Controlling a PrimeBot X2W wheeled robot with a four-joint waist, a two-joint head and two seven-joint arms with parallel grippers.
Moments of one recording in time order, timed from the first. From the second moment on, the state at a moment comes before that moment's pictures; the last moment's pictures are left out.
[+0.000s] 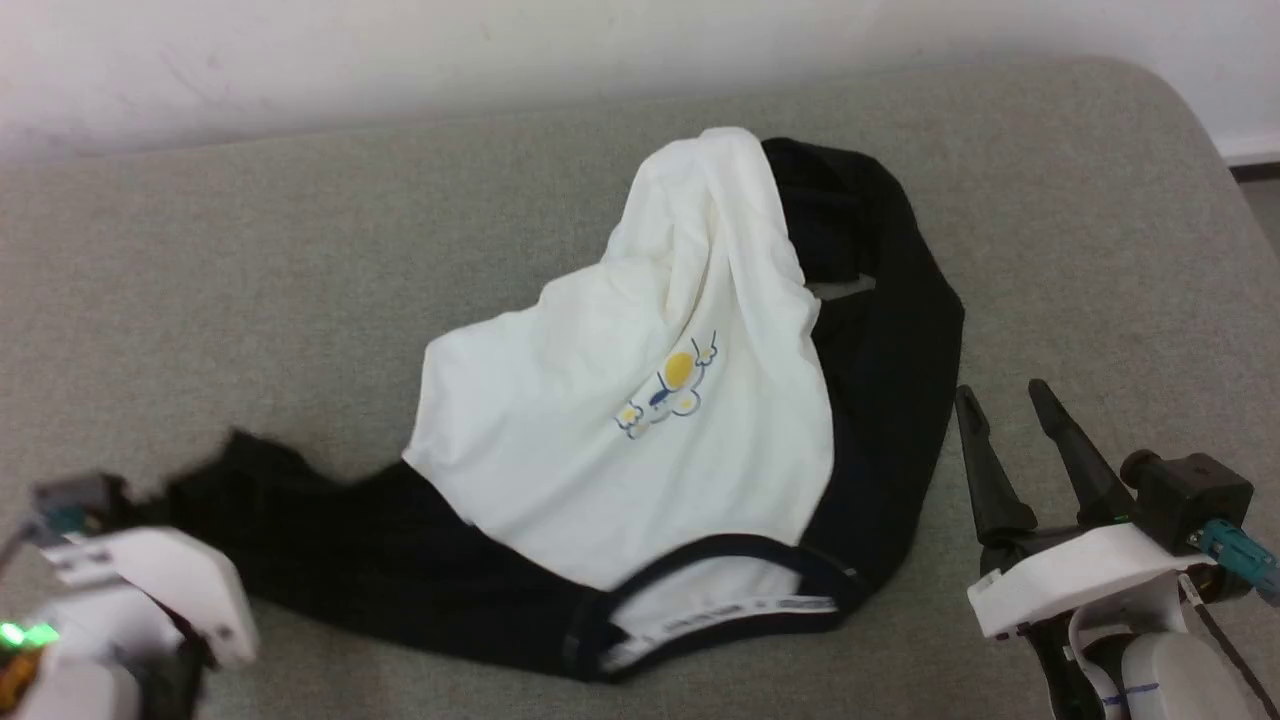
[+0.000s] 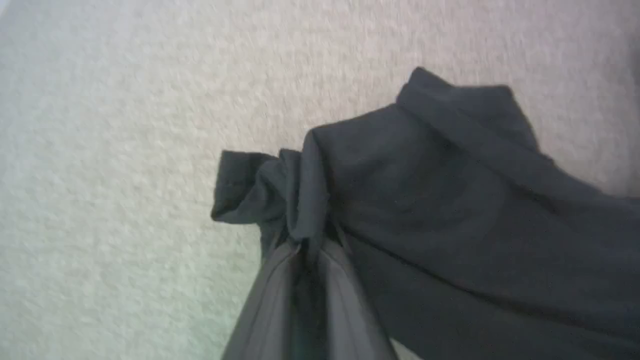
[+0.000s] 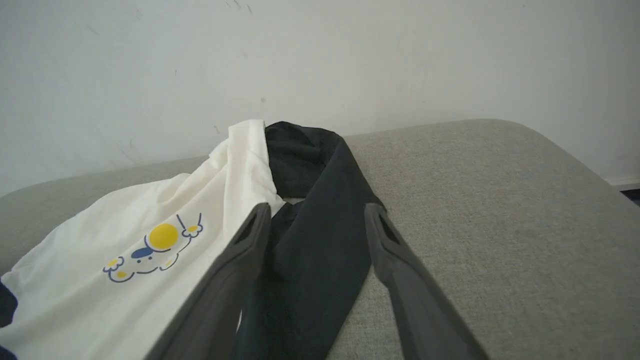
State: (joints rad) left arm -0.03 0.35 0.06 0.08 -0.32 0.21 0.51; right arm -0.06 -0.05 0.01 0.04 0.24 0.13 -0.08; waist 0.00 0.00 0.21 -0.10
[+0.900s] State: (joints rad) left arm -0.22 0.31 0.15 0.25 -0.41 0.19 0.19; right arm -0.11 -0.05 0.03 0.05 0.26 0.13 -0.09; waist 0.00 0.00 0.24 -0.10
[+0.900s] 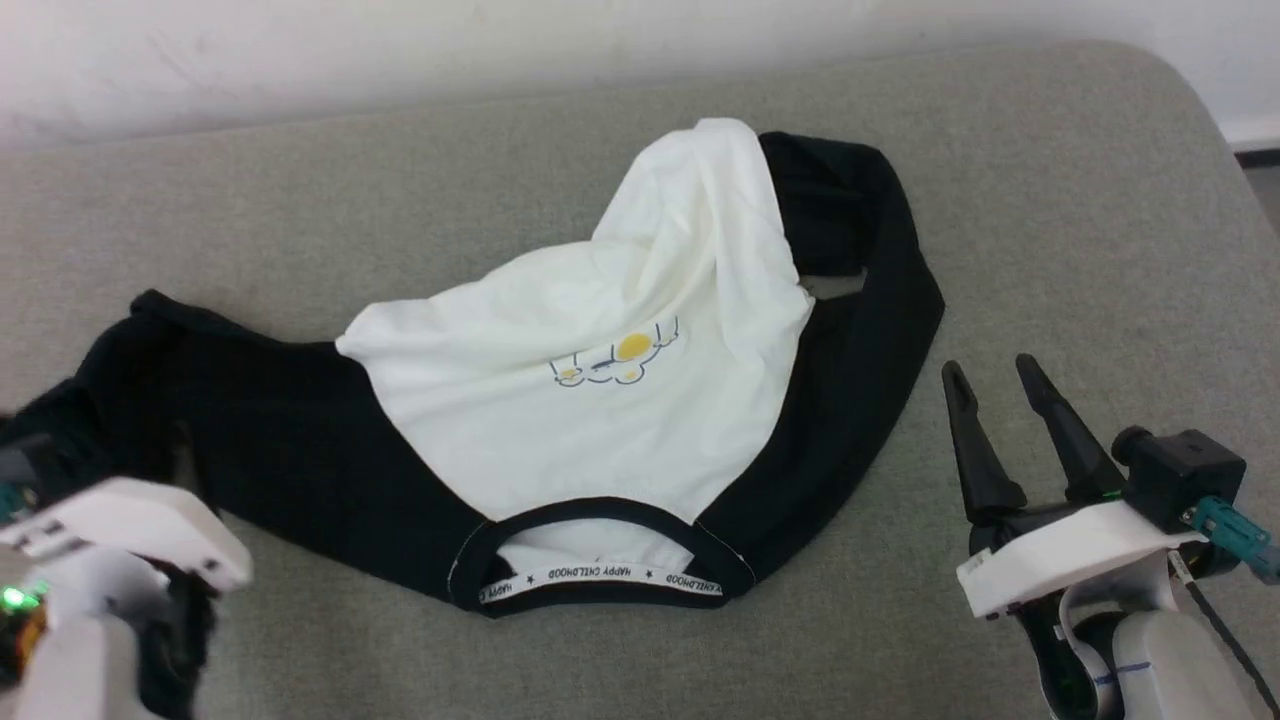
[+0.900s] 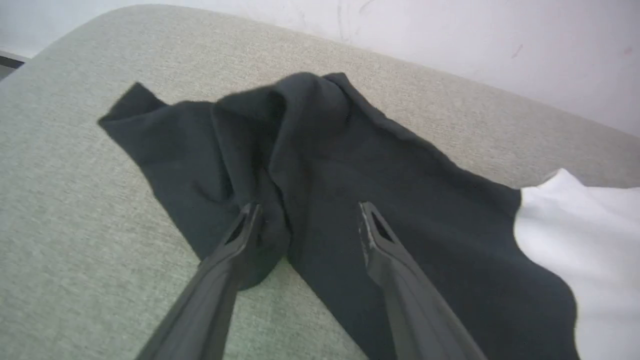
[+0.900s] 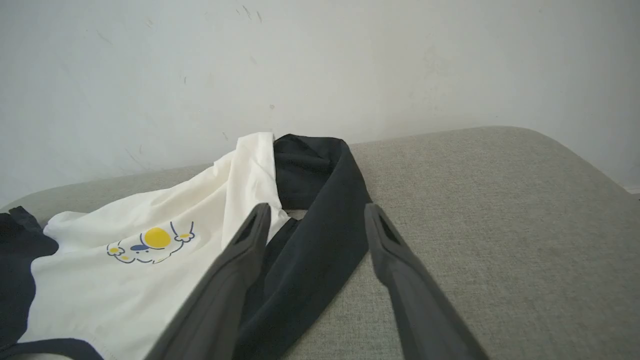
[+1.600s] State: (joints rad) left arm -0.07 0.23 0.06 0.11 -0.44 0.26 0.45; right arm -0.09 -0.05 0.04 0.03 0.27 0.13 -0.07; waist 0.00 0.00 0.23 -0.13
